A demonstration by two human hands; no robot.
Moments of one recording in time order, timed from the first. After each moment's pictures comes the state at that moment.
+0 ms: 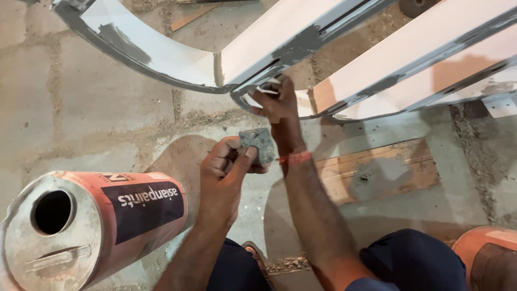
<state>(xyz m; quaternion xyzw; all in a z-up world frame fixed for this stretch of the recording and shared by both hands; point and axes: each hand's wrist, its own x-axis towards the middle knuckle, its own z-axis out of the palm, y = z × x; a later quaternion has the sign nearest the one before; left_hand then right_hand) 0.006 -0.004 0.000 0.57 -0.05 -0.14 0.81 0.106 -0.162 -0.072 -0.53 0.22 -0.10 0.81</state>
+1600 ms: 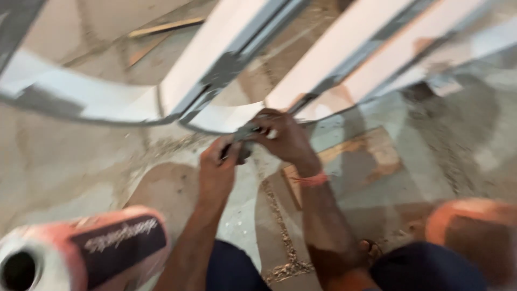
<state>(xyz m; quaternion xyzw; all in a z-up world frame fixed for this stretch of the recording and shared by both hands) 0.046 -0.080 -0.058 0.74 -0.14 -0.14 0.64 0.020 -0.273 -0.070 -0.82 -0.09 -0.23 0.52</state>
